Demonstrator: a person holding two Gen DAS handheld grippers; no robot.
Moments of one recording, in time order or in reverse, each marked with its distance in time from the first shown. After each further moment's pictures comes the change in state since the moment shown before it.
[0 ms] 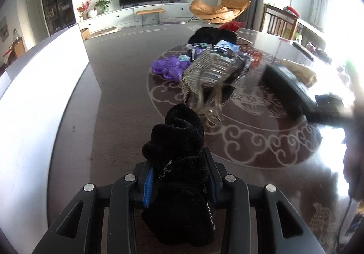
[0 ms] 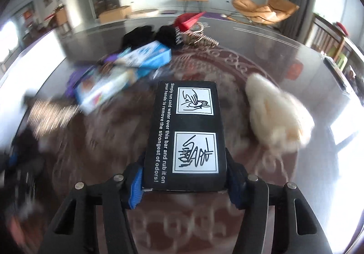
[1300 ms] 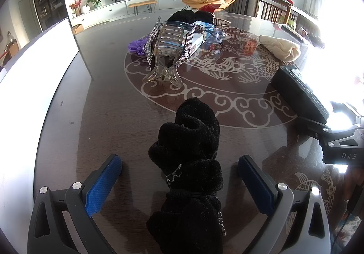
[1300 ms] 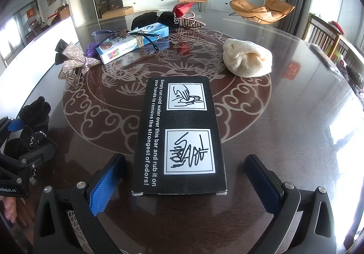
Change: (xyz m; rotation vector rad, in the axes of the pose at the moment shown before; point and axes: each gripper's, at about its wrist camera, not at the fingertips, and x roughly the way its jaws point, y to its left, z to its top) left arm -0.010 -0.053 -0.033 0.032 0.068 0.006; right arm -0.042 -0.019 -0.068 0.010 -0.011 -0.008
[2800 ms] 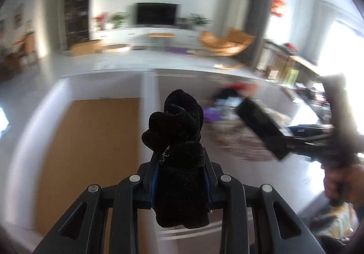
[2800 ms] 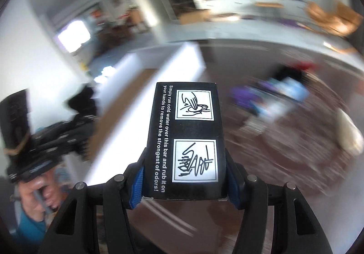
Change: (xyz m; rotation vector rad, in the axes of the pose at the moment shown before) left arm -0.190 0.175 0.006 -0.178 -0.197 0.020; right arm -0.119 0.179 0.101 -0.142 0.007 0.561
